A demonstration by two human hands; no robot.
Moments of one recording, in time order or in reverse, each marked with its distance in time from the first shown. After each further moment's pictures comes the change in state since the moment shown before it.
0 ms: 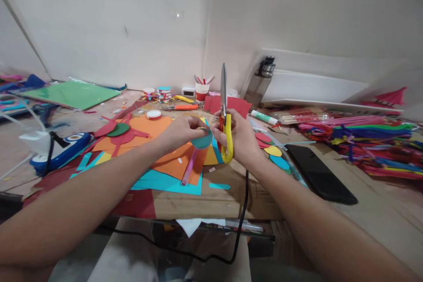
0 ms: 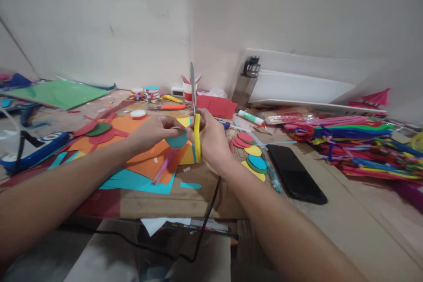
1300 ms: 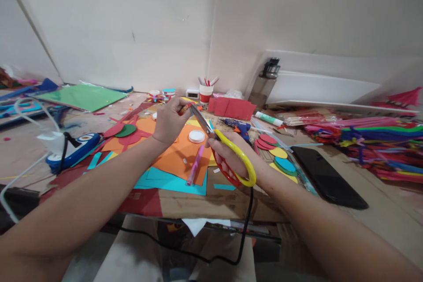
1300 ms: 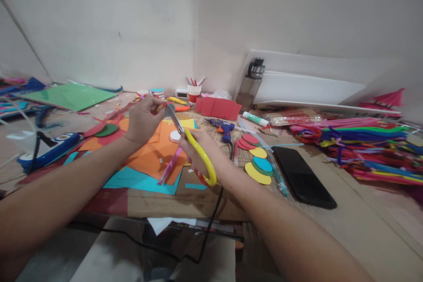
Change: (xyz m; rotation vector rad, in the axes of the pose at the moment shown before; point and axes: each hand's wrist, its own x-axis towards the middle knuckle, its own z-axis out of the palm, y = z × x) left_hand 0.008 -0.006 -0.027 0.306 0.661 0.369; right_hand -0.020 -0.045 0.011 -0.037 -0.354 0.475
